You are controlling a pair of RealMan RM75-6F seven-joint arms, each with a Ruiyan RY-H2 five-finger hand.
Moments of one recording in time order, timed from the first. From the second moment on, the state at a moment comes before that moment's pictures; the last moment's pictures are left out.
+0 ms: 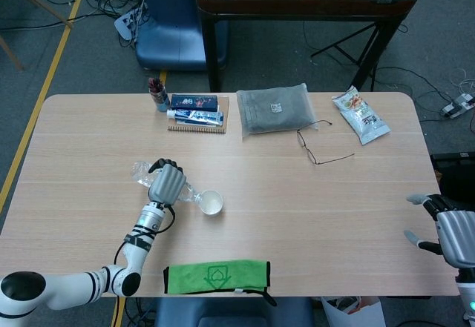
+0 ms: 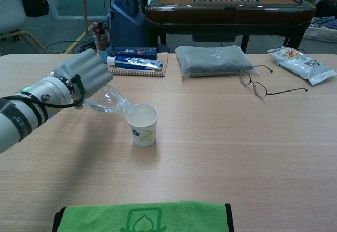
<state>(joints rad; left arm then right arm) -0.85 -1.77 -0.10 -1.24 0.99 1.16 1.43 0.06 -1.03 0.05 -1.62 -1.56 1.52 0.09</state>
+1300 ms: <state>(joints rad) -0.85 -1.78 -0.10 -1.25 0.96 1.18 1.41 0.05 -1.03 0.05 -1.63 -1.57 1.53 0.09</state>
